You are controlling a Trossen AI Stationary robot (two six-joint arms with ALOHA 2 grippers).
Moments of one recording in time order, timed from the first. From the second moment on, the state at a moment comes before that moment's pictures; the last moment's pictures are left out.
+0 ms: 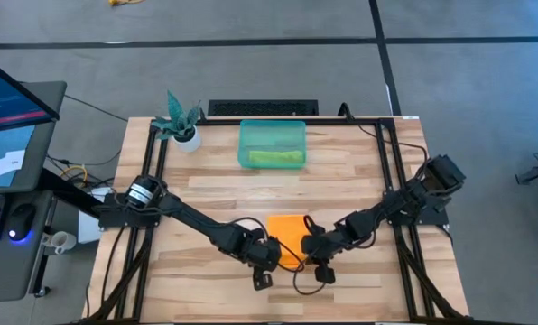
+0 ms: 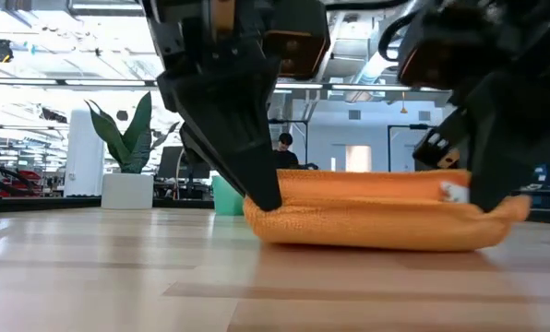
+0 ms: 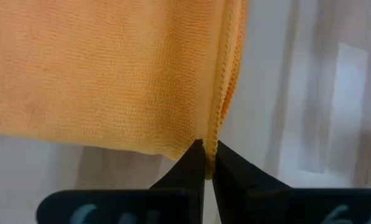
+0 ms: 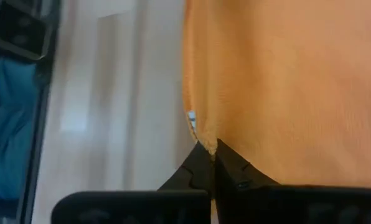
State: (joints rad) left arm -0.42 2.04 1.40 -0.45 -0.01 -0.65; right arm 0.50 1.69 0.80 -0.04 -0.09 0.51
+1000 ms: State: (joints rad) left arm -0.39 2.04 1.40 -0.46 -0.03 -0.70; right arm 0.20 1.69 0.75 -0.07 -0.36 1.02
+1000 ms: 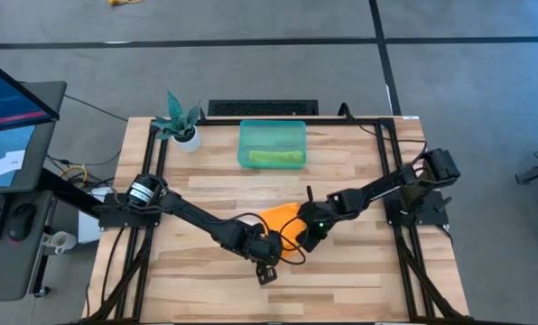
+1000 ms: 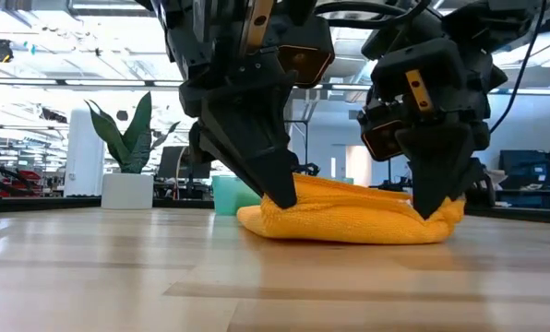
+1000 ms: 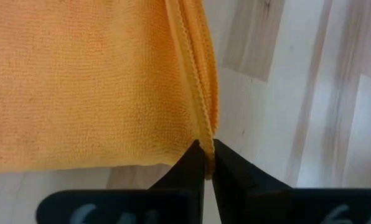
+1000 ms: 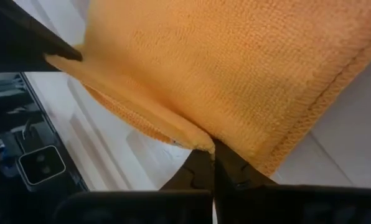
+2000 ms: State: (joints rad) left arm -0.51 2.05 1.40 -0.20 -0.23 -0.12; right arm 0.17 1.69 0.75 -0.10 -0.36 1.02
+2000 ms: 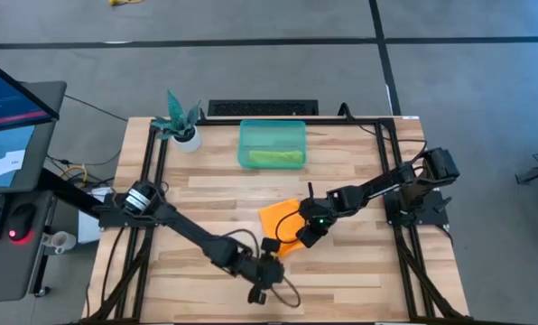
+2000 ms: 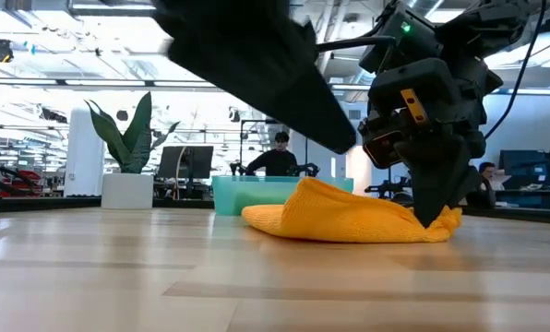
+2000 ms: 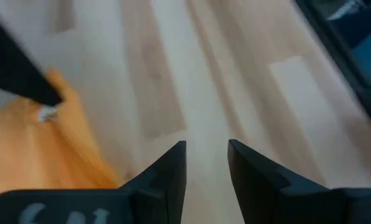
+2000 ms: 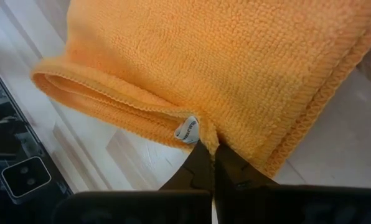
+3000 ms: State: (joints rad) left arm -0.46 2.10 1.41 -0.23 -0.38 -0.13; right arm 0.17 1.69 0.75 -0.10 -0.37 1.00
